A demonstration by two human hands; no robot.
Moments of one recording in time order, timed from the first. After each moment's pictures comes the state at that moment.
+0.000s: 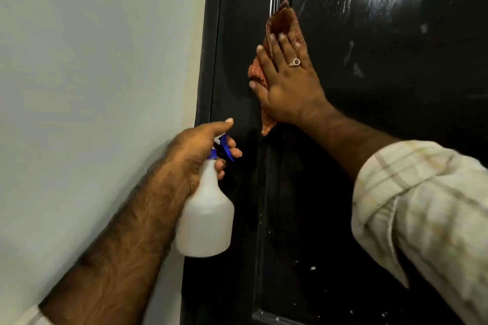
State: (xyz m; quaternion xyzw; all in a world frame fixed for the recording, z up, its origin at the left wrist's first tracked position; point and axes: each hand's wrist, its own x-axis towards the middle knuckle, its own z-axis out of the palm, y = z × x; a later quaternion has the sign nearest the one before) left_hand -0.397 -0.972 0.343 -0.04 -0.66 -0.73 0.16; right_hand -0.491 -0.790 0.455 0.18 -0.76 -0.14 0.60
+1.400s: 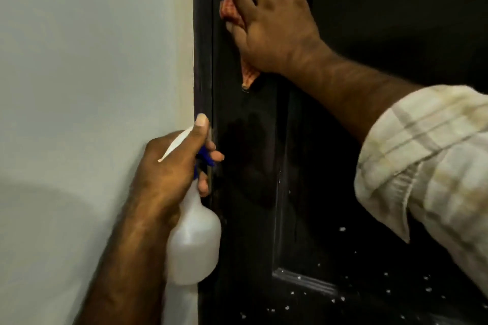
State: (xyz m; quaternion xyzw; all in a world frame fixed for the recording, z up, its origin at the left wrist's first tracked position) left_hand -0.399 -0.993 0.241 -0.01 -0.68 -0.64 0.35; right_hand -0.520 -0.849 0.428 0.22 -0.75 -0.11 0.61
